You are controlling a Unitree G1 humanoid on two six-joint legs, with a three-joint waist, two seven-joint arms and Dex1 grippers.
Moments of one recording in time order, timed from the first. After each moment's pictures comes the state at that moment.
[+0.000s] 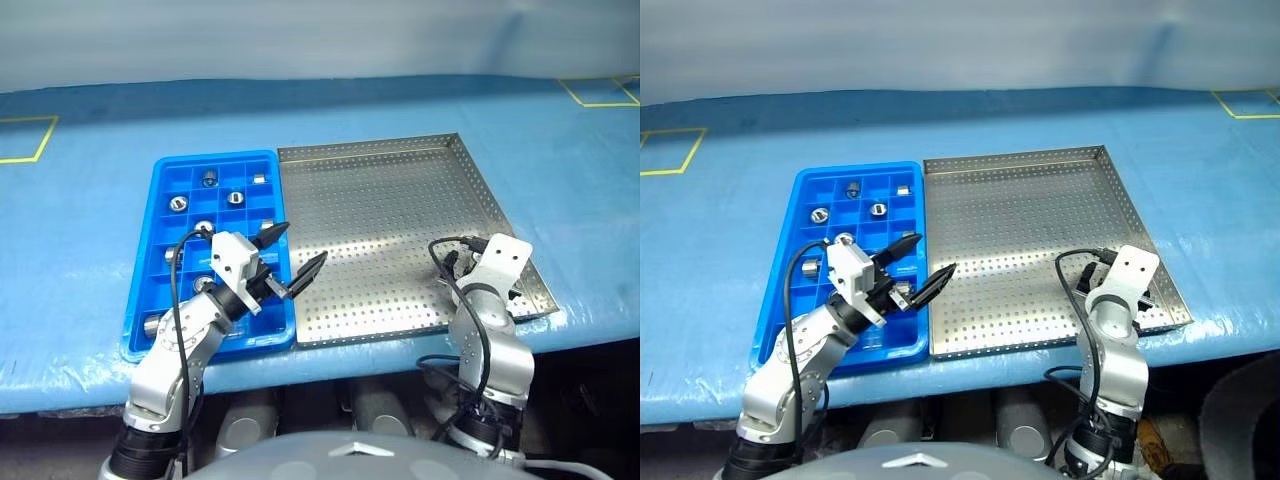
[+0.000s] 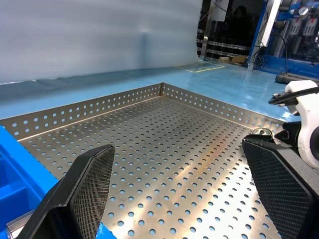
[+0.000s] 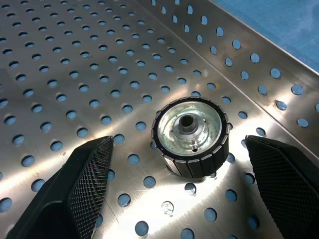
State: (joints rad) left arm 0.09 0.27 -0.15 -0.51 -0.37 0.31 -0.52; right arm -0.05 0.05 -0.30 -0.33 0.02 0.73 -0.29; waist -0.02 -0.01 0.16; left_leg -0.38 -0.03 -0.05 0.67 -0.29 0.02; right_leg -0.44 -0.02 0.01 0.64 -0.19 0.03
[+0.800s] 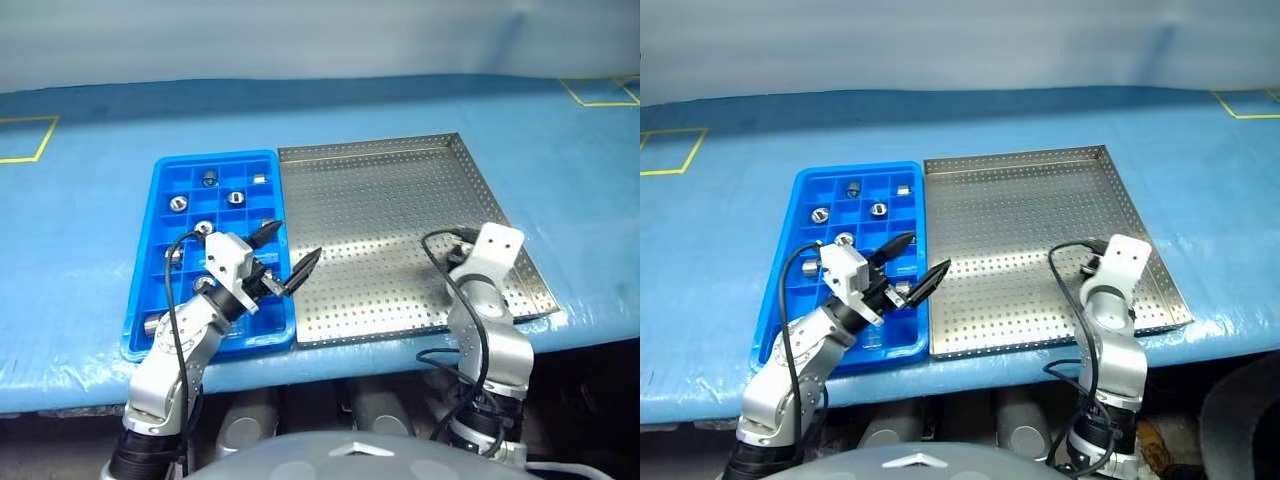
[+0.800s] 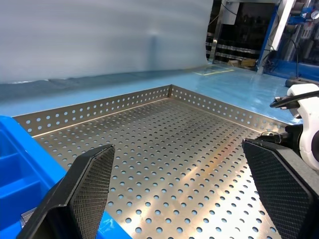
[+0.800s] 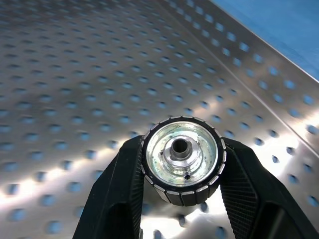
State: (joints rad) left arm 0.11 0.26 -0.09 -0.51 -0.38 0.29 -0.48; right arm -0.12 0.00 -0.14 -0.43 0.06 0.83 -0.16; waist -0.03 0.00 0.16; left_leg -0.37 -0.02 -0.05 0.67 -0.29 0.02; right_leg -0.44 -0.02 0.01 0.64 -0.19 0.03
